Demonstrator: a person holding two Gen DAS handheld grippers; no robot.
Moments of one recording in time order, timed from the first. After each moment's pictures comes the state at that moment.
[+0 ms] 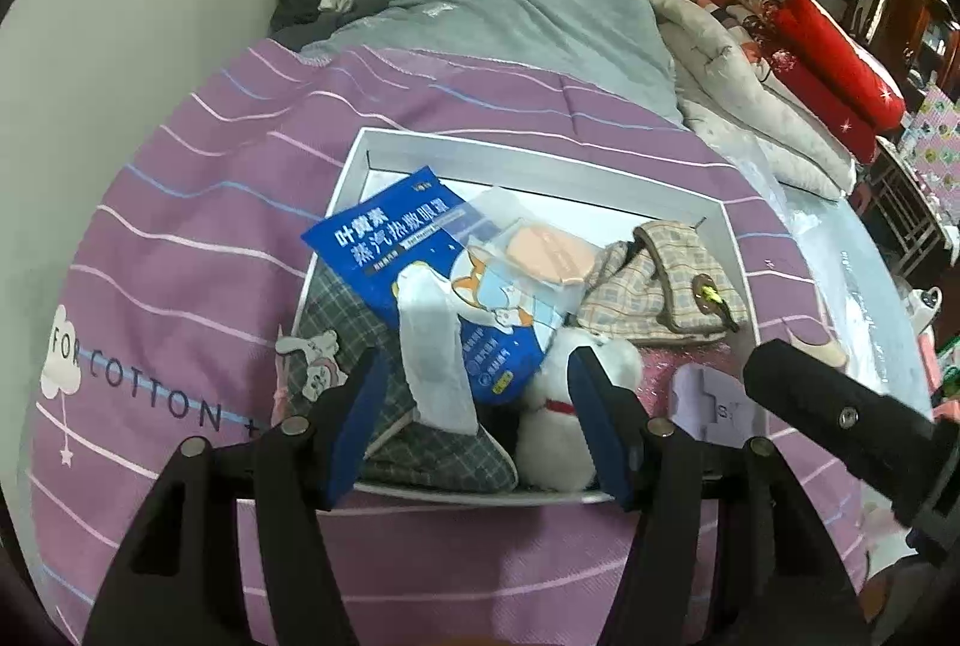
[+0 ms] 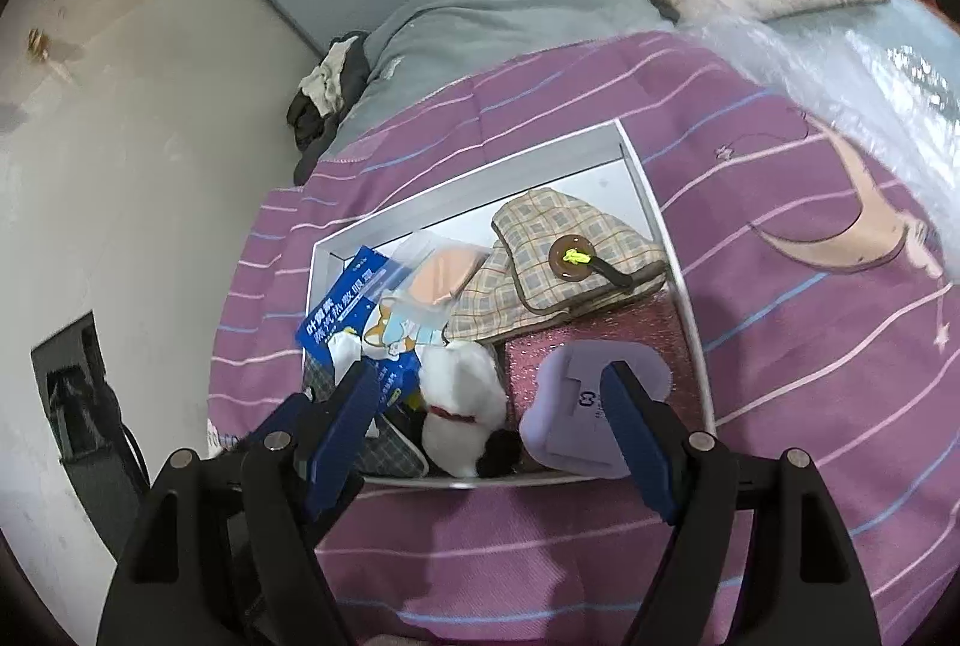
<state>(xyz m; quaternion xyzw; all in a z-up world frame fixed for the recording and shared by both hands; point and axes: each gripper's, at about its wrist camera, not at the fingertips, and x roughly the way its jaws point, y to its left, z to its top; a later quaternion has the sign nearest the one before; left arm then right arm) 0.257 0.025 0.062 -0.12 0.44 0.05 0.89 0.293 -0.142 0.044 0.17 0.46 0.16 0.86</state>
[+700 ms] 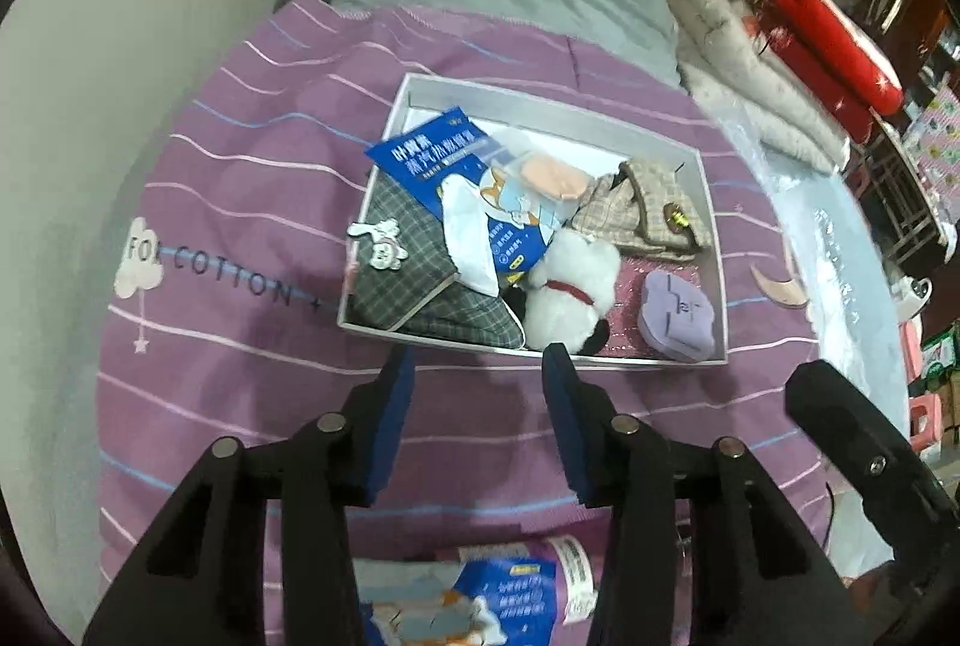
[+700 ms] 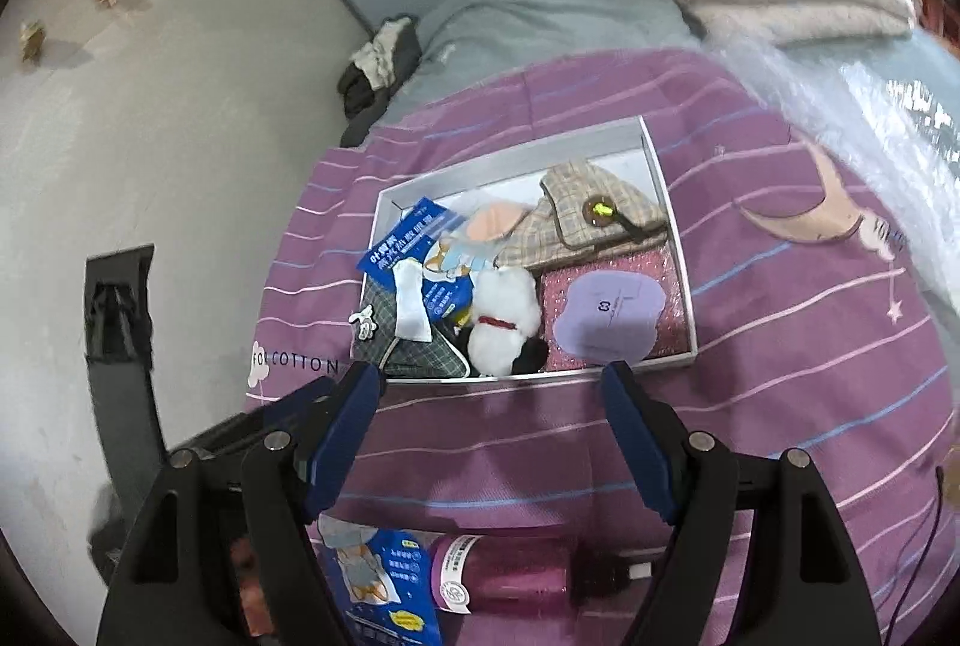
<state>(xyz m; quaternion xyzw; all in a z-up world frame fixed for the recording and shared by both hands) 0.196 0.031 0.100 -0.13 0.49 0.05 0.86 0.218 -0.147 0.088 0.13 0.43 0.20 0.87</state>
